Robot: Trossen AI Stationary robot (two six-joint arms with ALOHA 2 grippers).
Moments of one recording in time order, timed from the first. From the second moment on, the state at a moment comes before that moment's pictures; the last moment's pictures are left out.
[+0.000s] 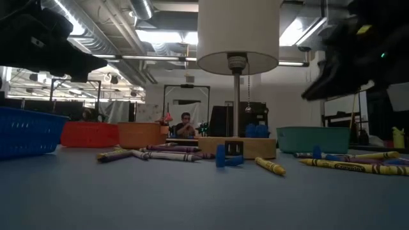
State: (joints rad) left arm 0.08 0.07 0.01 0.02 -0.04 0.01; right arm 0.09 0.79 0.33 -0.14 0.34 -0.16
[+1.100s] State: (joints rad) left arm 0.08 0.07 0.01 0.02 -0.04 0.01; right arm -0.13 1.23 0.33 -0.12 0.03 -0.16
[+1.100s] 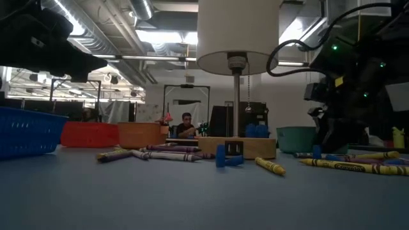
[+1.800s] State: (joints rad) left arm 0.08 0.07 0.01 0.02 -0.04 0.01; right arm -0.12 1.23 0.33 -0.13 0.01 -0.16
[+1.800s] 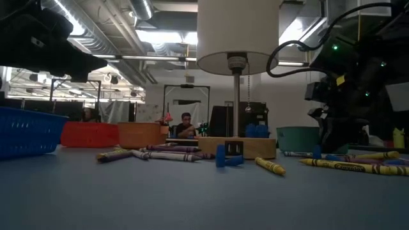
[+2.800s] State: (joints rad) left arm 0.08 0.07 0.01 0.02 -0.04 0.01; right arm -0.12 0.88 0.33 -0.25 0.01 -0.16
